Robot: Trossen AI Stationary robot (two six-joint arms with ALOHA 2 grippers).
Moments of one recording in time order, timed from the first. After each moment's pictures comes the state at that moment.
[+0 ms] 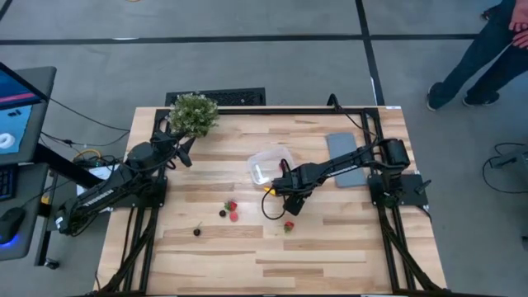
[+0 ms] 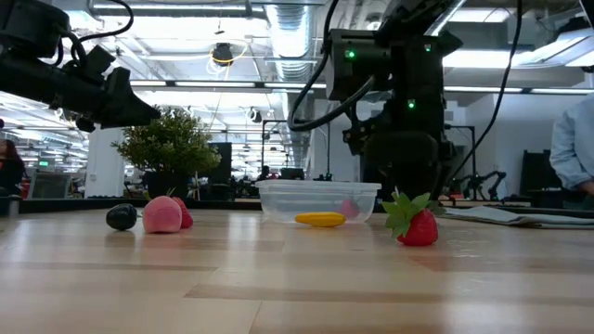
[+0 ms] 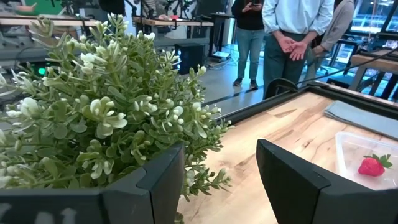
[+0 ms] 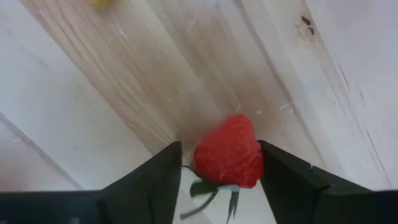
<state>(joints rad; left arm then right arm) 0.60 0.05 0.06 -0.11 -0.22 -0.14 0.09 1.94 1.22 -0.87 0.07 0.62</state>
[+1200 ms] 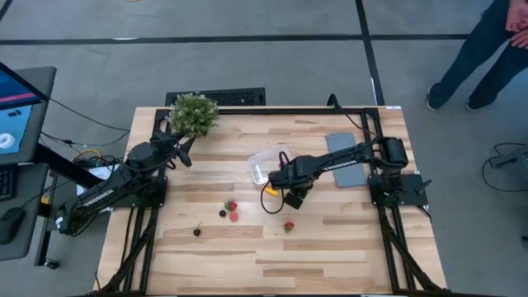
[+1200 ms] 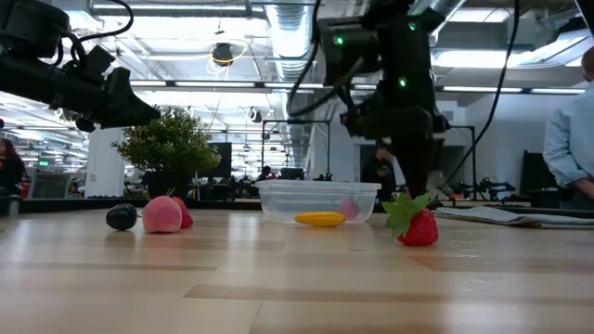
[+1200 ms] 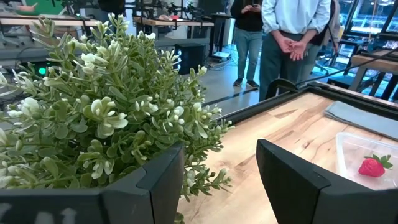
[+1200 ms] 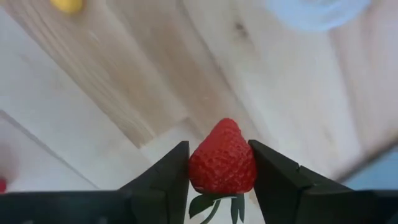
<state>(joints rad) 0.60 0.05 0.06 -0.11 -0.22 -0.14 0.06 1.94 1.39 -1.15 0.10 0.57</state>
